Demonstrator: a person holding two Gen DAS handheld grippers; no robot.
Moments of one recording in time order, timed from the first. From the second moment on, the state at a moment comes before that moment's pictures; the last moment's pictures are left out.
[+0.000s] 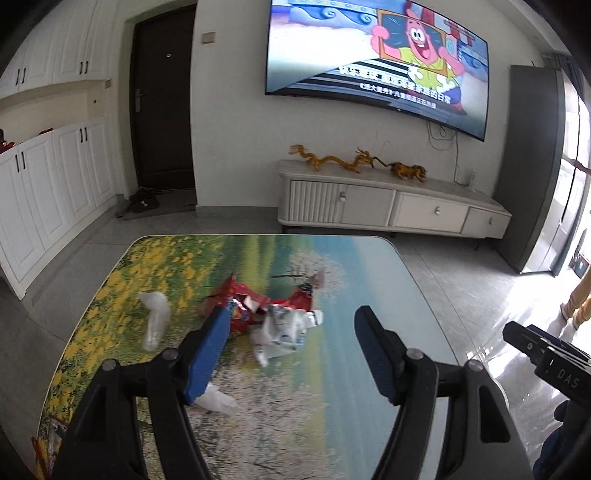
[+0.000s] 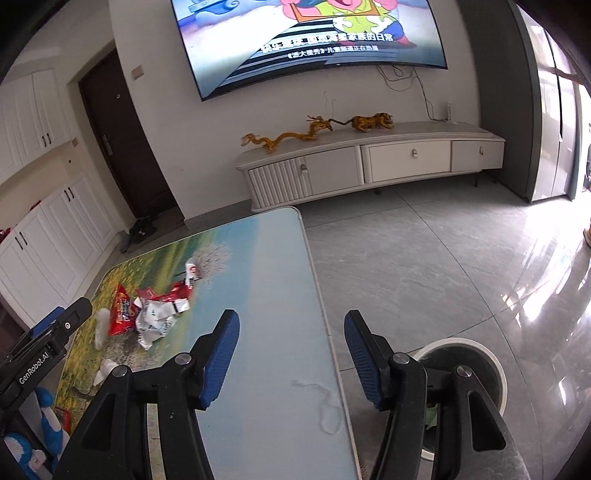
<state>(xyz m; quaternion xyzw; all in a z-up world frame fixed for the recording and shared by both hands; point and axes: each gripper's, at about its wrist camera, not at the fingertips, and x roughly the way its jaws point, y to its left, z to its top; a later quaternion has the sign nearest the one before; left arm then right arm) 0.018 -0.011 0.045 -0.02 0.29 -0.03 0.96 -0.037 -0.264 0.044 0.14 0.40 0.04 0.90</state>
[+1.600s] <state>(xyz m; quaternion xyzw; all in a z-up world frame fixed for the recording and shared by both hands) -0.011 0.130 0.069 -0.06 0.27 0.01 0.96 -0.019 -0.138 0.101 0.08 0.38 0.13 0.91</state>
